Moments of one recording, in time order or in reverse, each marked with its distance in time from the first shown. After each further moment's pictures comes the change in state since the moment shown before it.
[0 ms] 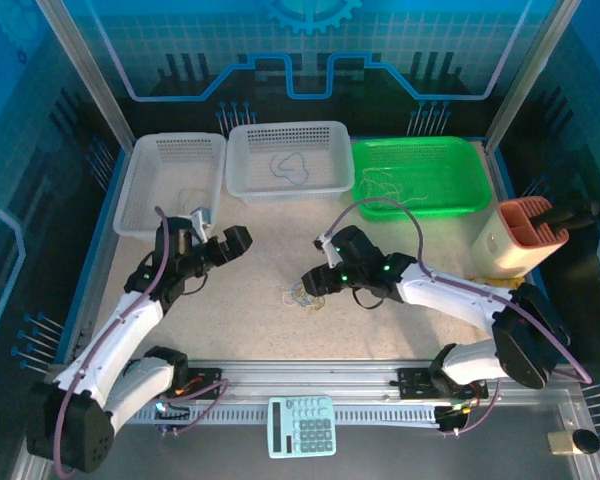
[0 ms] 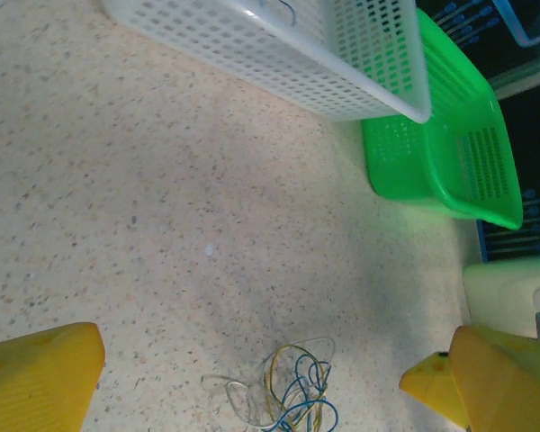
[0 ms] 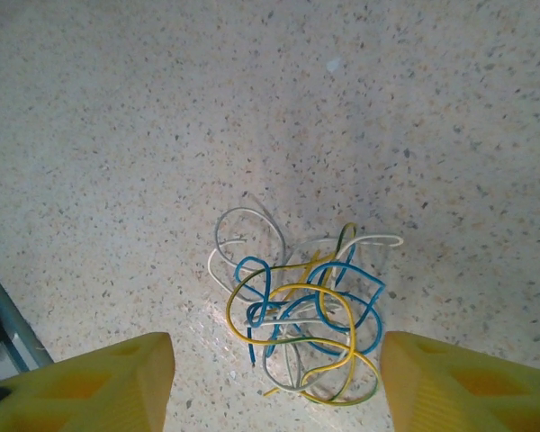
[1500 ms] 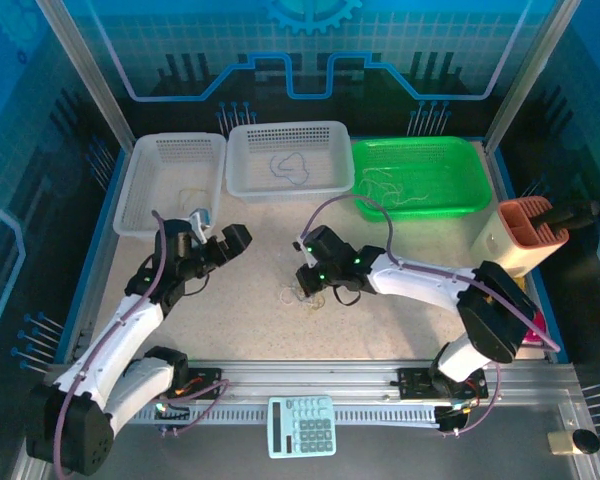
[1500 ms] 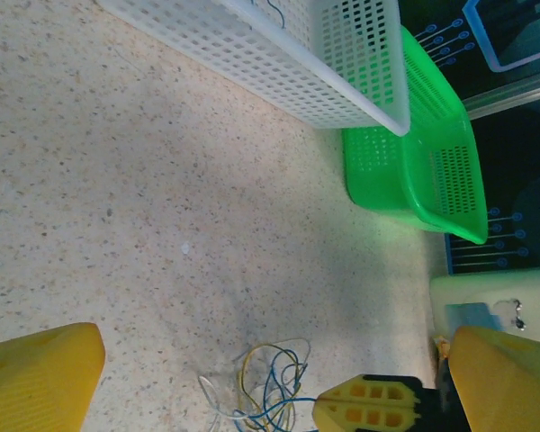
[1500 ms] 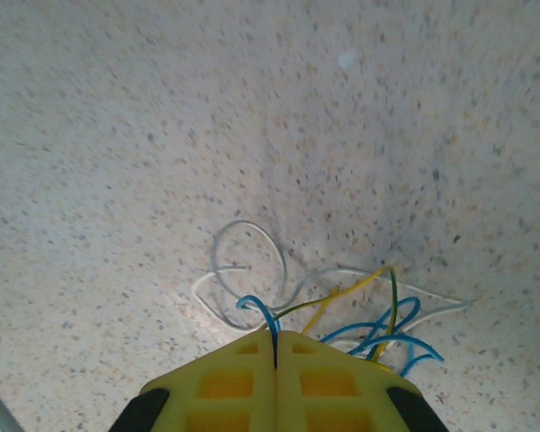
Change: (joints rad) left arm 0.000 0.014 0.001 0.045 0.039 -0.088; right arm 0.072 0.163 0.161 -0.063 0.103 -0.010
